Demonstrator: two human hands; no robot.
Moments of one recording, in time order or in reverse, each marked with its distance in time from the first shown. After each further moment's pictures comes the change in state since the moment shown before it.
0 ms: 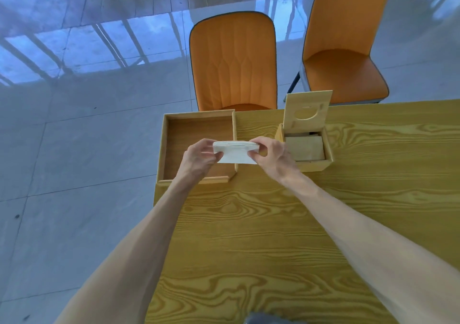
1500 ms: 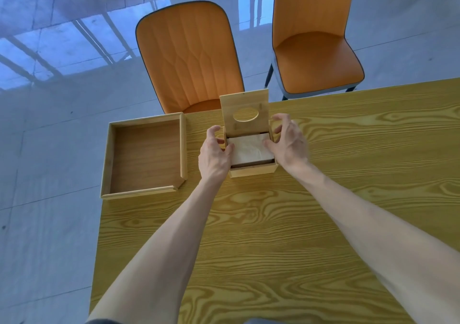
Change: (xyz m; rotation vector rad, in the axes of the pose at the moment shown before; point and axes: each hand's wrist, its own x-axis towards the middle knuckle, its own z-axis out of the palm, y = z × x) left_hand 0.041 0.081 0.188 0.208 0.206 -0.089; right_hand 0.020 0.139 -0.106 -0.103 0.175 0.193
